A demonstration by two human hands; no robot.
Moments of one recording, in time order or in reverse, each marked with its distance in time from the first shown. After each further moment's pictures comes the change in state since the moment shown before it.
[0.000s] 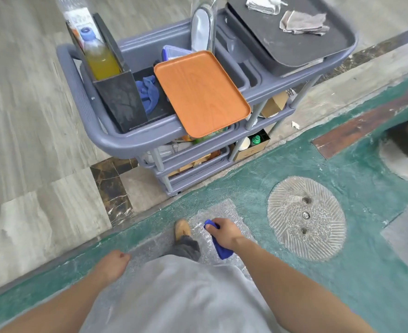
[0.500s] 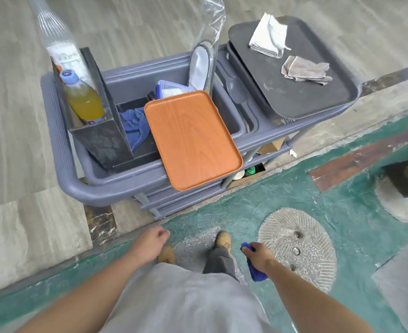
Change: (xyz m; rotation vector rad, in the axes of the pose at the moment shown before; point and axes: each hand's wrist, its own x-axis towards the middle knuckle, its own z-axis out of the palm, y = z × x) left_hand 0.028 0.244 -0.052 -0.228 0.067 0.302; right_hand 0.068 0.070 -0.164 -0.150 0.093 0.246
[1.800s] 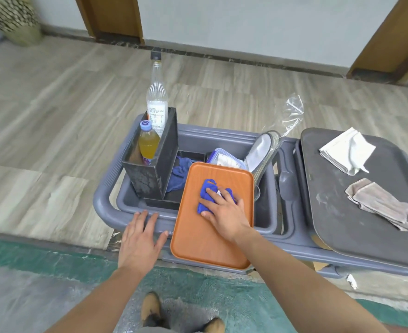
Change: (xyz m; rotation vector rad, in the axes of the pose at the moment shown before) left_hand 0.016 0.097 -0.044 0.233 0.844 -0.239; right_hand 0.058 -0.316 -0.179 -0.801 0.319 -1.276
